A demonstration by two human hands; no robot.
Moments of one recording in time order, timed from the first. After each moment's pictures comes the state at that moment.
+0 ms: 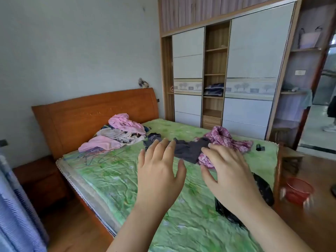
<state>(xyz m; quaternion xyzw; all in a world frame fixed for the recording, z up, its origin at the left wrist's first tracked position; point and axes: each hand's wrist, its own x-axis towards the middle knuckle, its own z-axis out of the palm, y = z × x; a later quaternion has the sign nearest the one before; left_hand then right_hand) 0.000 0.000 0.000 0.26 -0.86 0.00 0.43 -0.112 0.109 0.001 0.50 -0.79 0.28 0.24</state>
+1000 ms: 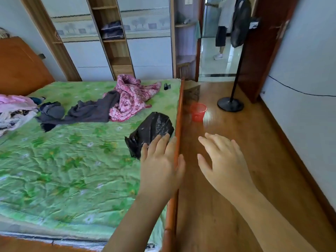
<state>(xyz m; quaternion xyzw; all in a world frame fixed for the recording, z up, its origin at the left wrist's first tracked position) -0.177 0.231 -0.122 0.05 -0.94 -0.14 0.30 -0.224 0.372 -0.120 0.24 -0.93 0.21 0.18</state>
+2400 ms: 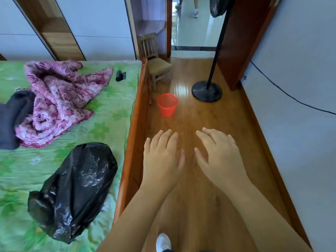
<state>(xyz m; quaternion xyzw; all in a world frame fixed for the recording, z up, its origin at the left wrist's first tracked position) -0.689 0.315 -0.197 0.03 -0.96 -0.21 0.18 -0.717 0.453 -0.180 0.18 -0.96 0.19 0.10</state>
